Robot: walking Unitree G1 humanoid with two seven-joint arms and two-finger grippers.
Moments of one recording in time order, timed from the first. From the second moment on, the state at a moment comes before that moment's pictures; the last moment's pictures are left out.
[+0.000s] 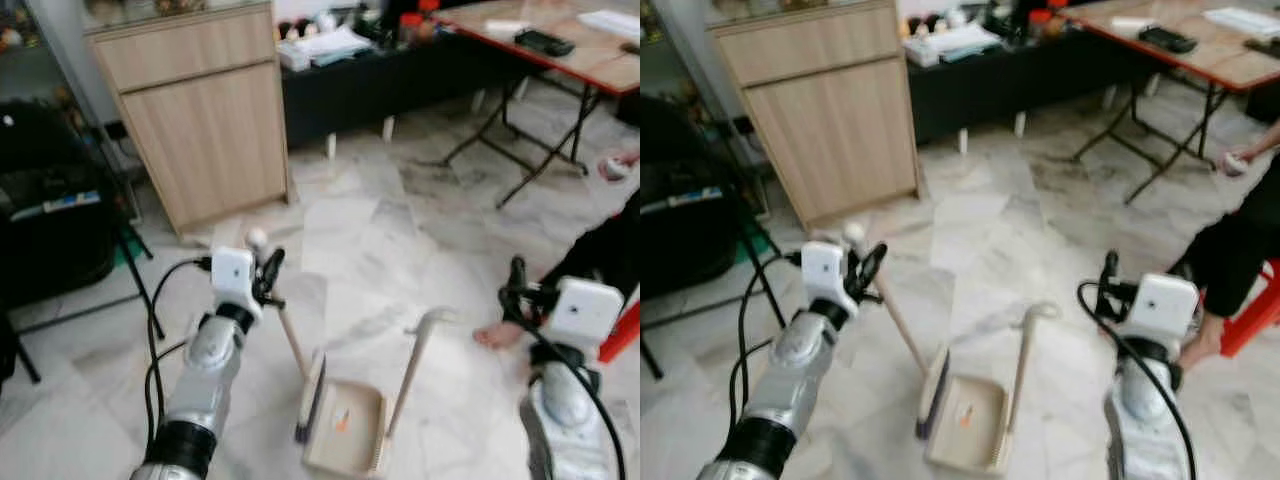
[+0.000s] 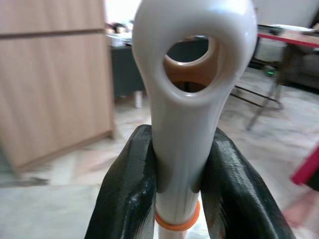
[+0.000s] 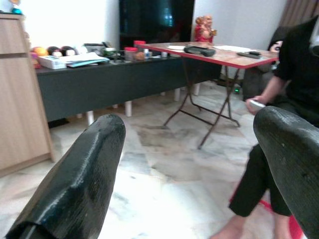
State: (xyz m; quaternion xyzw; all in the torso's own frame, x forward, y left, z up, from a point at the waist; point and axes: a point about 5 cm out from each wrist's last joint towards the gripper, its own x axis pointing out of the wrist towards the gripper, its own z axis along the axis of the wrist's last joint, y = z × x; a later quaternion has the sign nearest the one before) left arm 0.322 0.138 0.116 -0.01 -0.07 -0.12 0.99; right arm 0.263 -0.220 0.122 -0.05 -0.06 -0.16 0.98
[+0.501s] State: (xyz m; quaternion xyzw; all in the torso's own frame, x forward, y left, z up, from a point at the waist) left arm 0.321 0.138 0.114 -0.01 -0.07 -0.12 0.99; right arm 0.261 -0.224 0.121 -0.05 -0.06 -0.17 0.98
